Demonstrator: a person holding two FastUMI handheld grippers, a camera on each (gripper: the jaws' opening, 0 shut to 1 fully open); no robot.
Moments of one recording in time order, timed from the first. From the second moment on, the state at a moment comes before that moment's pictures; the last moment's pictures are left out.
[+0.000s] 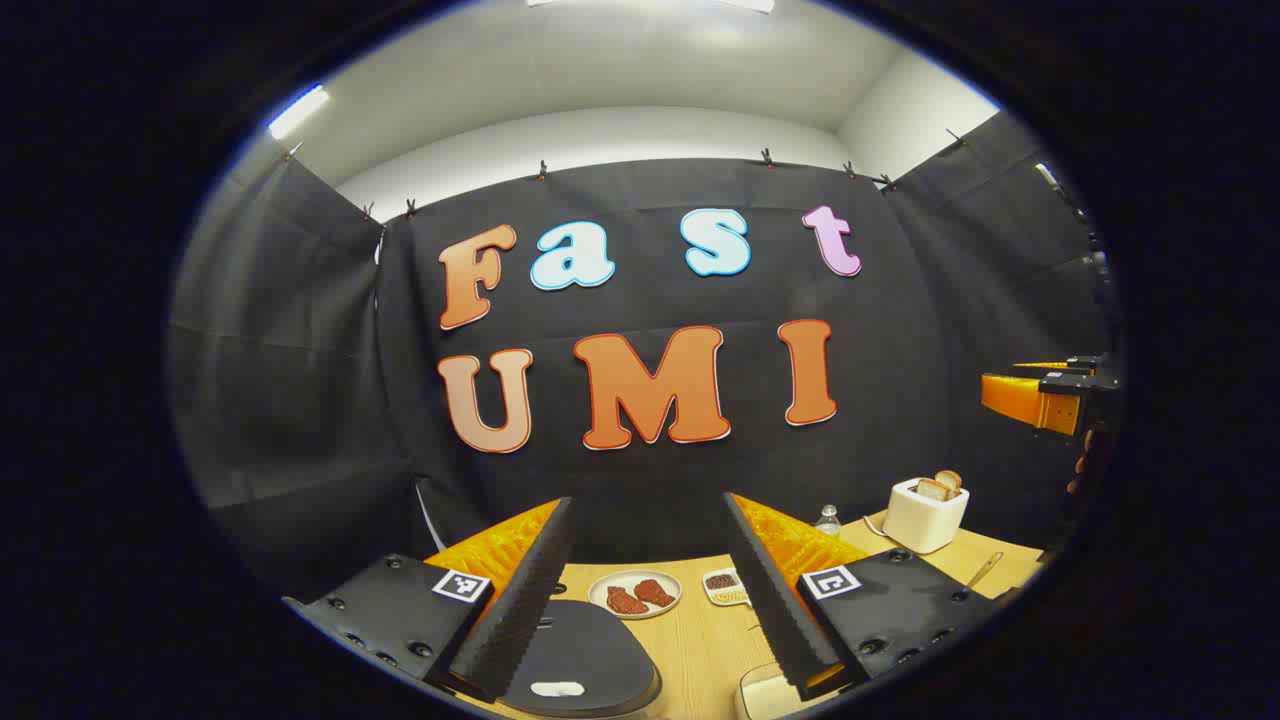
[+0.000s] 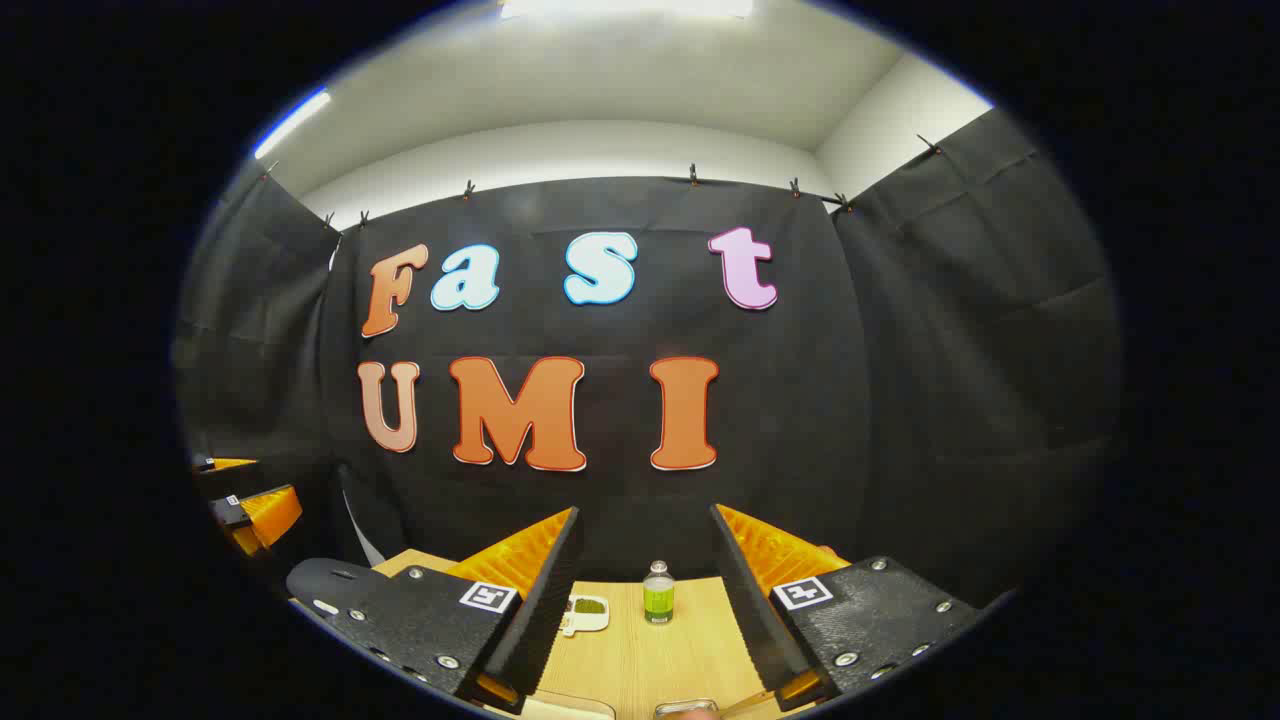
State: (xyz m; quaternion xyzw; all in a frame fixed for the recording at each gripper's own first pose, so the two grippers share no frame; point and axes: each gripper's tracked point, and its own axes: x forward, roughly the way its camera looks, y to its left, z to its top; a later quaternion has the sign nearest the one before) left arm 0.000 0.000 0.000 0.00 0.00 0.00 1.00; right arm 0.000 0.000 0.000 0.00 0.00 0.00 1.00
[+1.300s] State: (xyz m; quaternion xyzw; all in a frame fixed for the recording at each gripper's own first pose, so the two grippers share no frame) left arm 0.015 -0.063 0.014 0.00 0.00 0.01 1.00; right arm 0.012 -0.060 -0.029 0.00 0.03 0.01 1.00
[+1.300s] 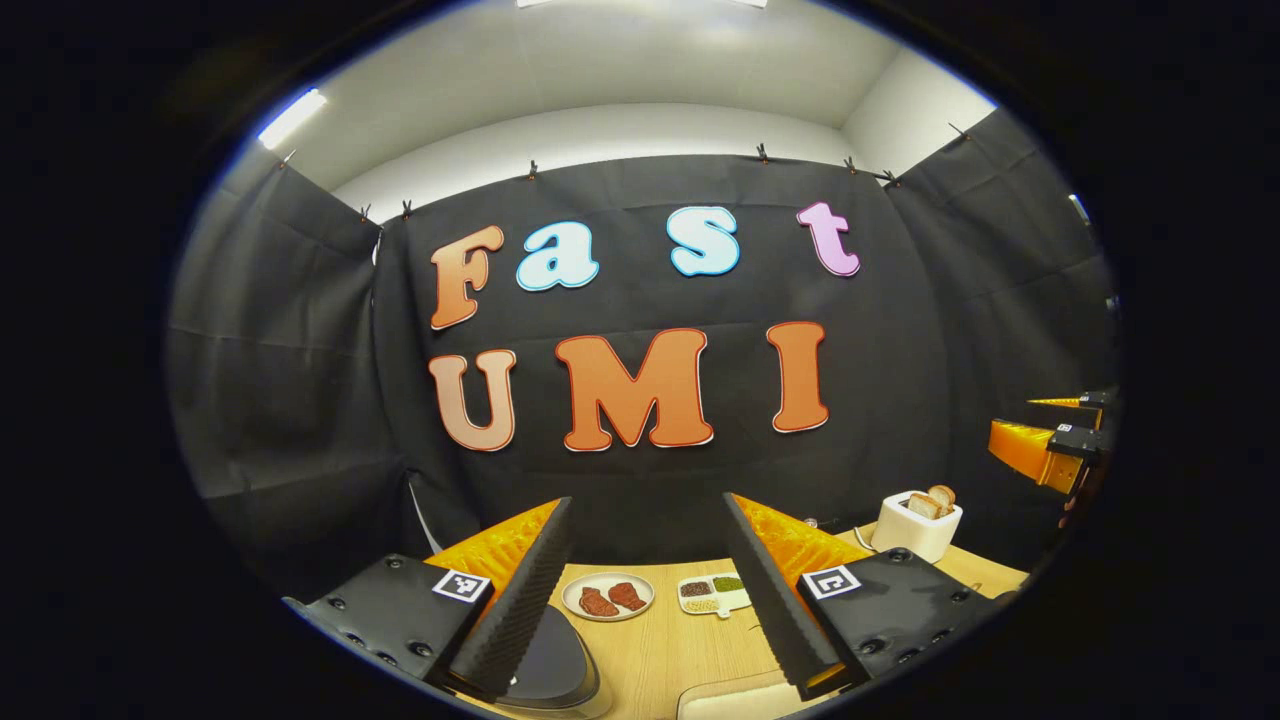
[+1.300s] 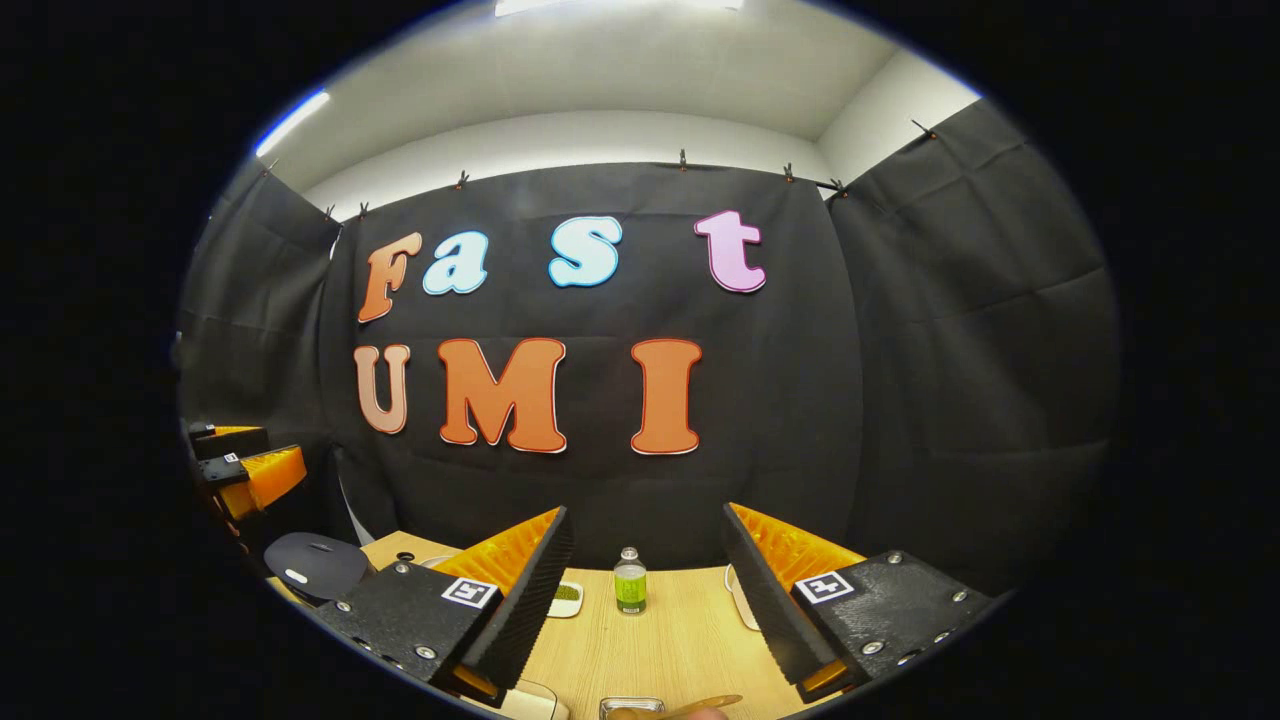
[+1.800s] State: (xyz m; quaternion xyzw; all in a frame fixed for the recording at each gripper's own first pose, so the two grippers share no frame) left arm 0.021 -0.035 0.006 0.00 0.05 0.04 1.00; right arm 0.015 -0.064 -0.037 0.00 0.04 0.01 1.00
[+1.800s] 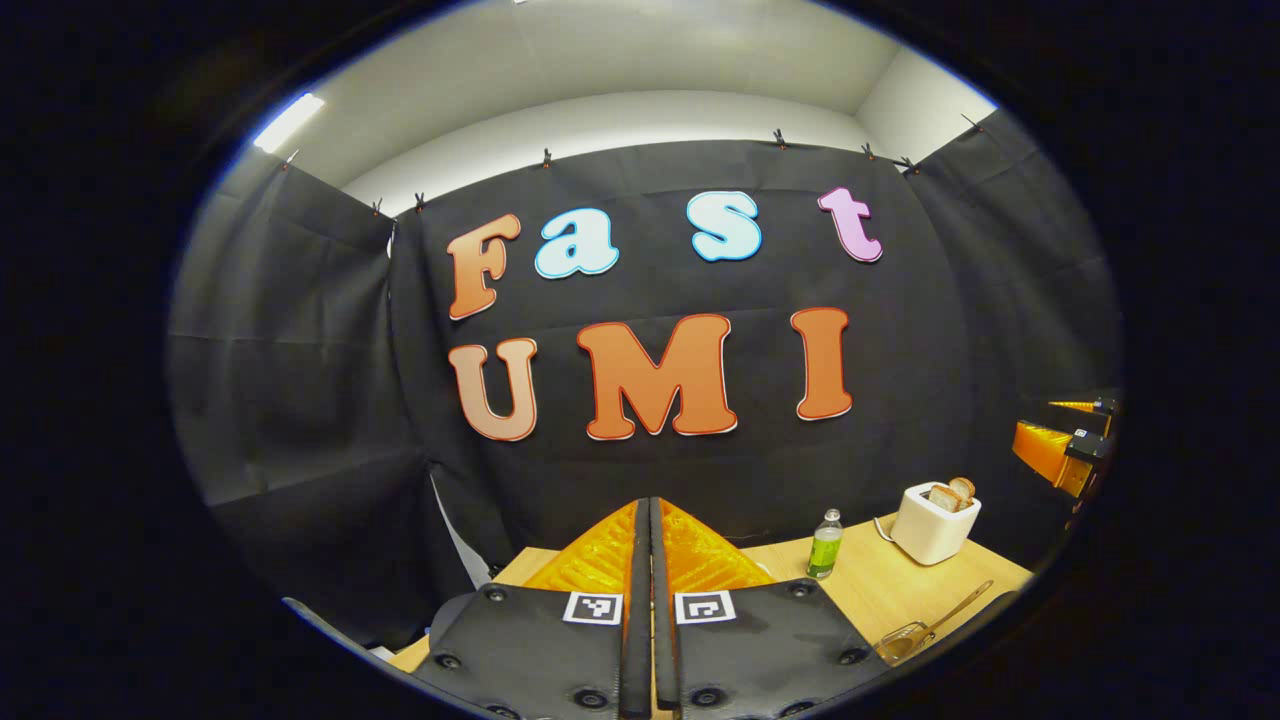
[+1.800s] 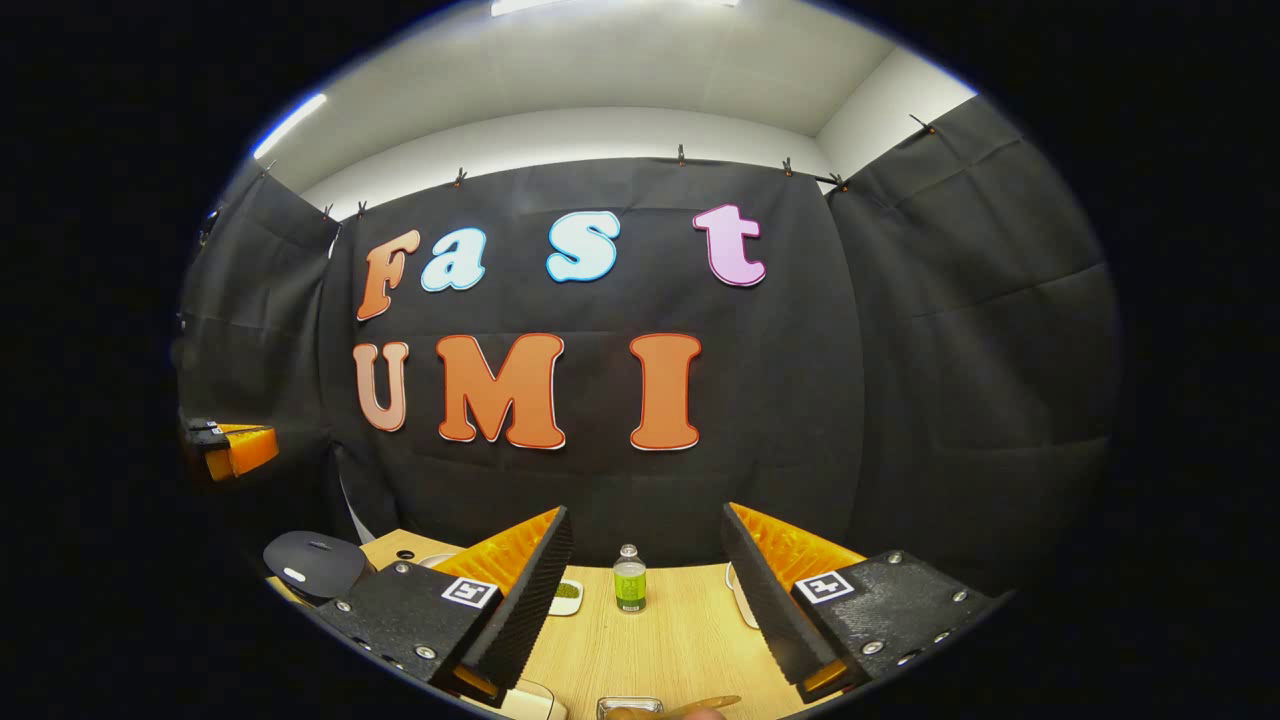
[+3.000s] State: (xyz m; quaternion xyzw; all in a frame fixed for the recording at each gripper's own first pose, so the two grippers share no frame) left arm -0.027 0.083 -0.241 -0.20 0.56 0.11 0.80; right arm -0.014 -0.098 -0.095 -0.03 0.11 -0.05 0.99
